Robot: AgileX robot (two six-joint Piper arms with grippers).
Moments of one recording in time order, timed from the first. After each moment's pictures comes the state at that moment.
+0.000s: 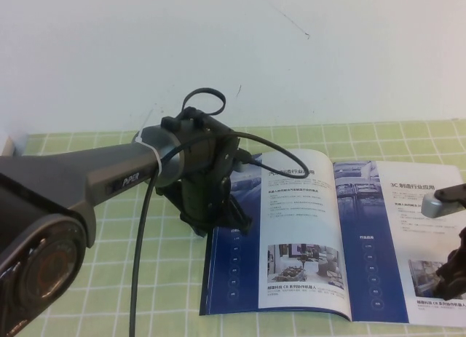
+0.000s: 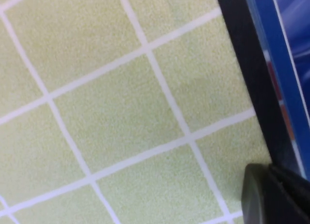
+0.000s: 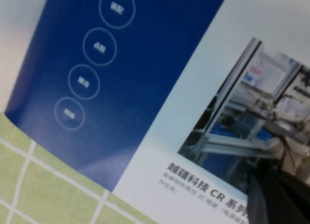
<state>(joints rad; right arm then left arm) 0.00 1.83 -0.92 0.44 0.81 -0.75 -0.56 2.15 -1.60 0.18 0.92 -0.27</state>
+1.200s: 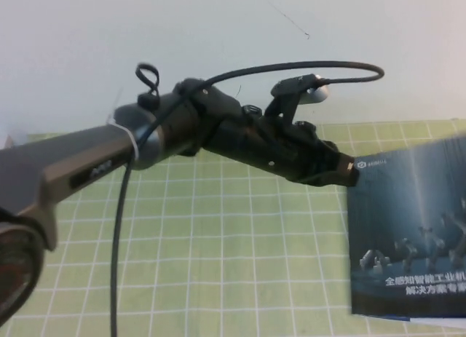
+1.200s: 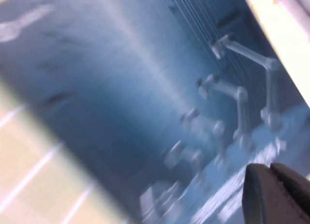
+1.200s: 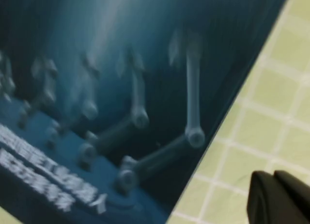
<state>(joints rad) -0.05 1.50 -1.14 0.01 0.94 -0.44 -0.56 2.04 -1.60 -1.23 0.83 0.83</state>
